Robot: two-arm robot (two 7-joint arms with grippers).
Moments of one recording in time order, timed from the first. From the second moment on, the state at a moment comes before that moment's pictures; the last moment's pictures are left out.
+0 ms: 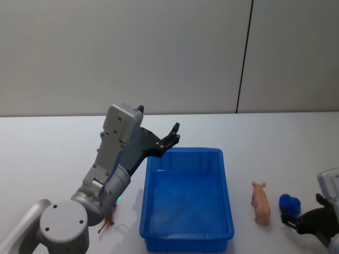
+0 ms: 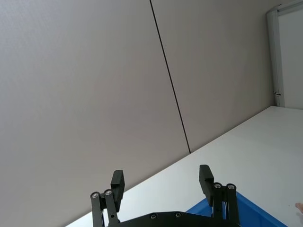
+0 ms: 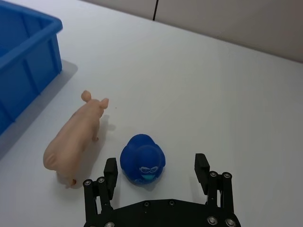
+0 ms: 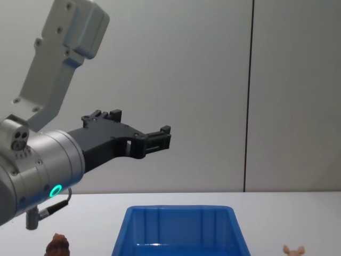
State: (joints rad) left arm -0.24 0.38 0.45 -1.63 -0.20 0.01 -0.01; right arm -0.06 0.35 -0.23 -1.63 0.13 0.33 0.00
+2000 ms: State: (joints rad) left arm -0.24 0.38 0.45 -1.63 -0.20 0.01 -0.01; right arm 0.02 0.29 -0.23 -1.63 0.13 0.18 0.04
